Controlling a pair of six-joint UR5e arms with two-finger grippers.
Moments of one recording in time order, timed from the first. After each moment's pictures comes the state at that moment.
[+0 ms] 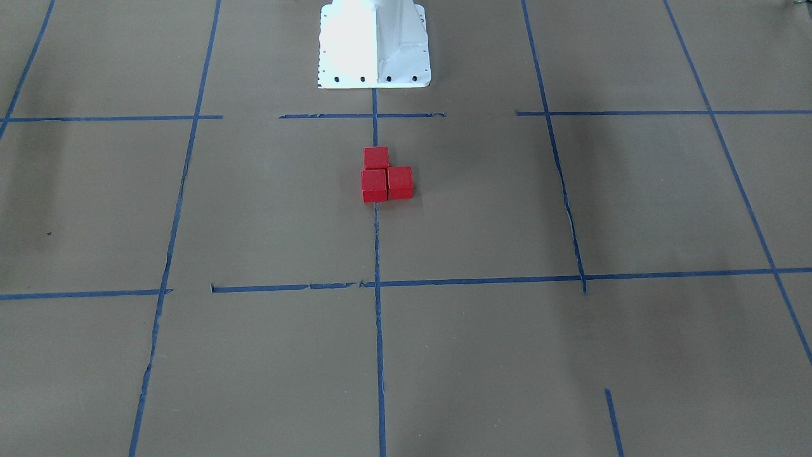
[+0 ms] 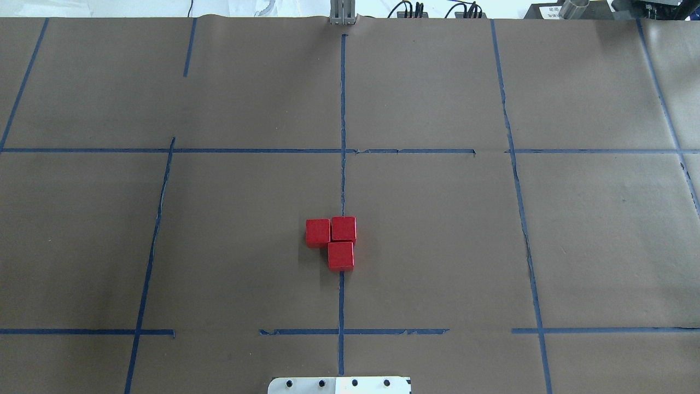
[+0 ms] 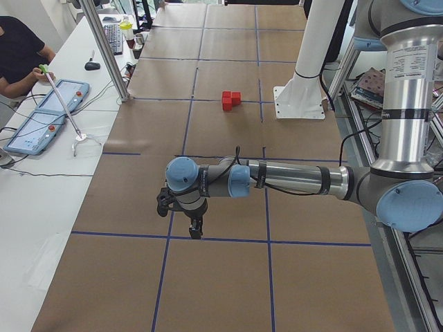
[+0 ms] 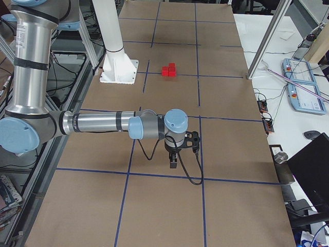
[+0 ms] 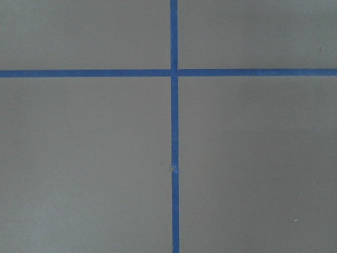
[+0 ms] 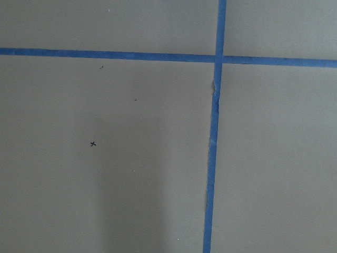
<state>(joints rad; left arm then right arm) -1.53 -1.52 -1.68 -1.47 -2.40 0.01 1.50 -1.74 1.81 -1.56 2.38 0.06</state>
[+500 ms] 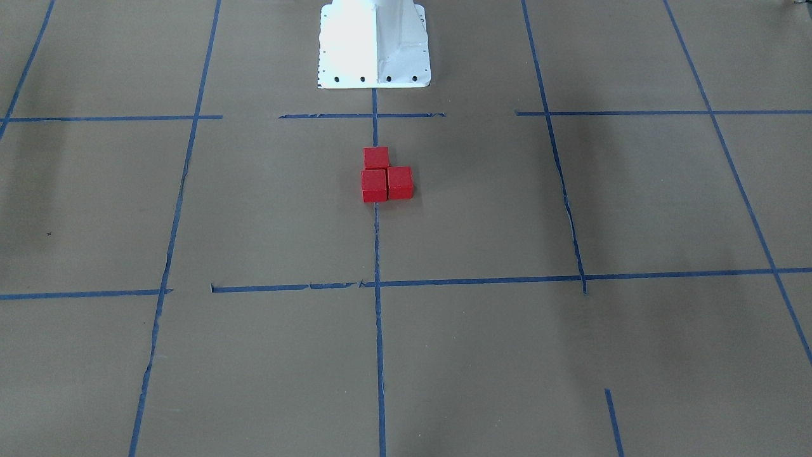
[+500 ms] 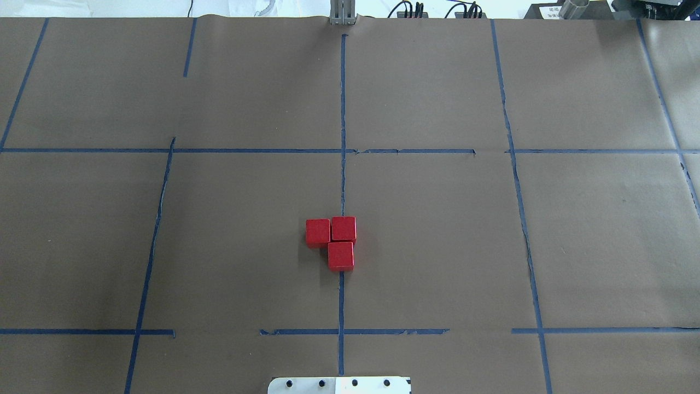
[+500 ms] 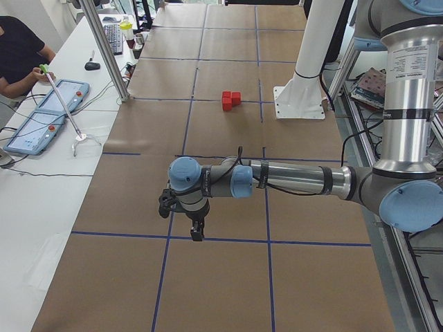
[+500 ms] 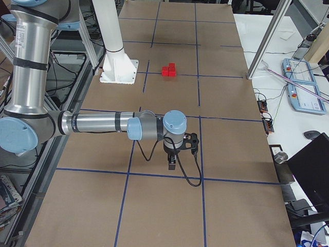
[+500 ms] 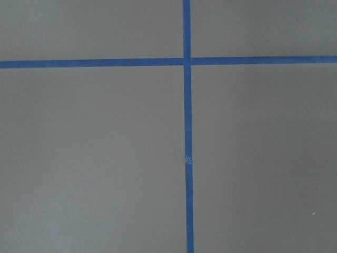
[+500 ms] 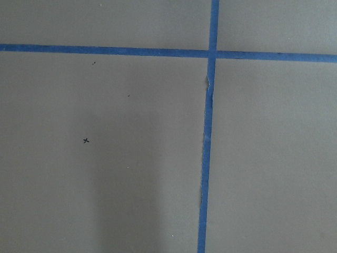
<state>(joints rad) -1.53 -1.53 -1.70 -1.45 -2.32 0.05 1.50 -1.75 1.80 -1.56 2.37 0.06</state>
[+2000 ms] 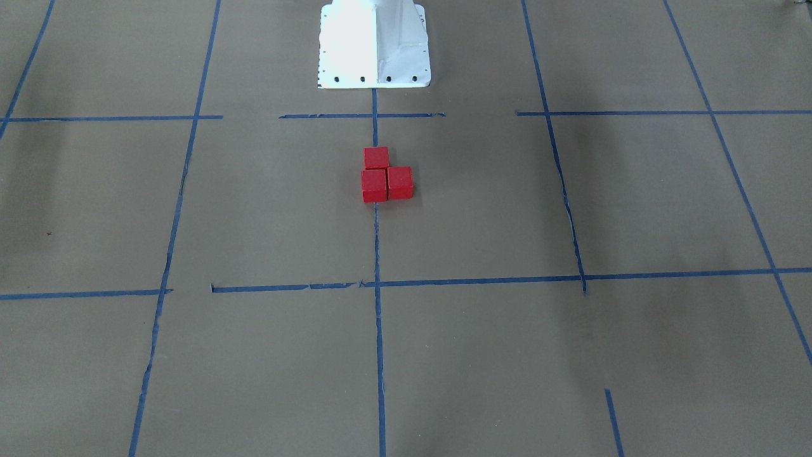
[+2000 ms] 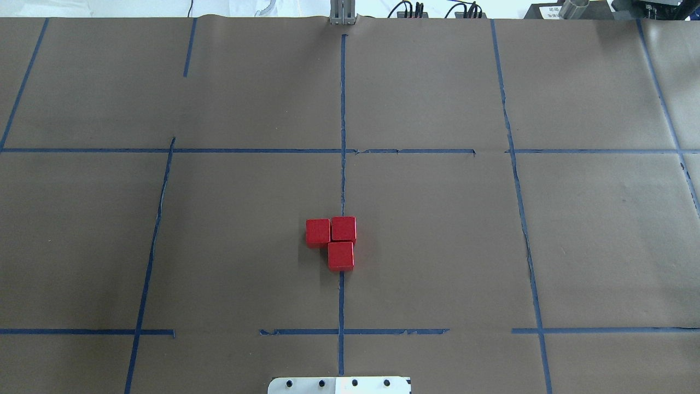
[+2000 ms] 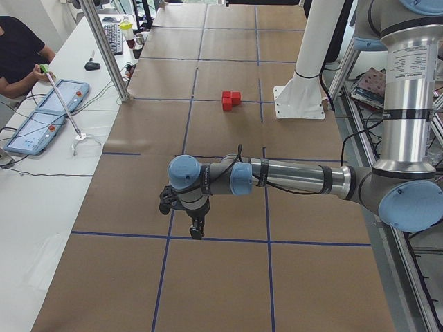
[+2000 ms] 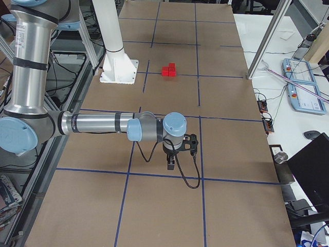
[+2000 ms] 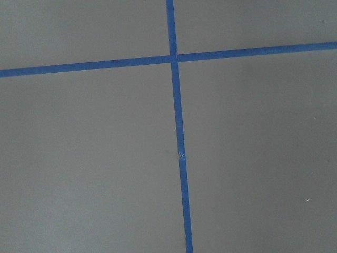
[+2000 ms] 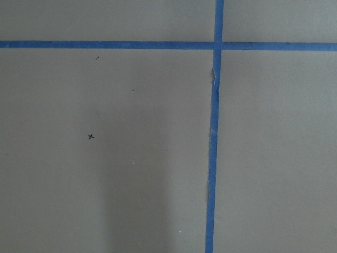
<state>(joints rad) -1.53 -1.52 -1.70 -1.43 -2.37 0.10 1.50 -1.75 1.79 -1.56 2.40 0.06</state>
